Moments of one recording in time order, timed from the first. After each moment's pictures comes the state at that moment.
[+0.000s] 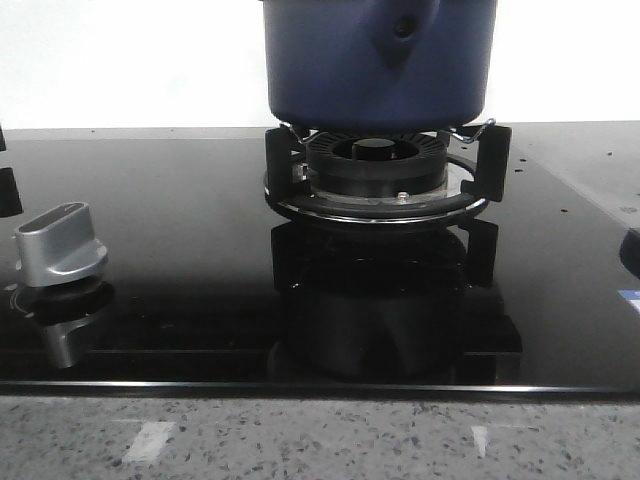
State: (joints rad) left arm -0.50 1.66 -1.42 -1.58 0.59 1.62; right arm 0.05 0.49 -0.64 -0.03 0.76 -0.04
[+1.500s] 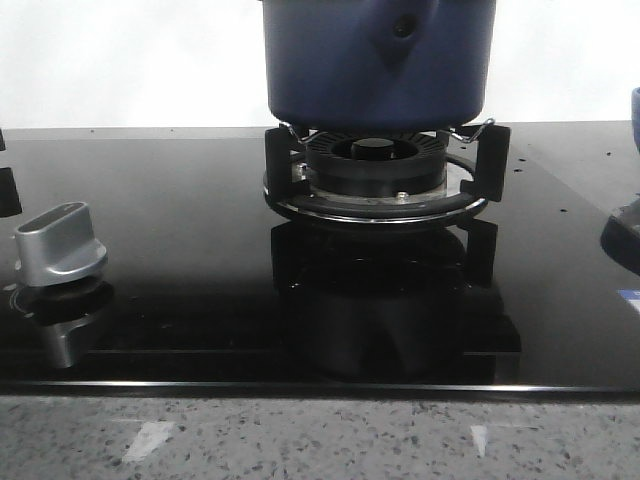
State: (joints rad) left arm -0.13 1.44 -1.42 -1.47 0.83 1.60; right arm -0.30 1.53 -1.21 -0.10 0.88 0.14
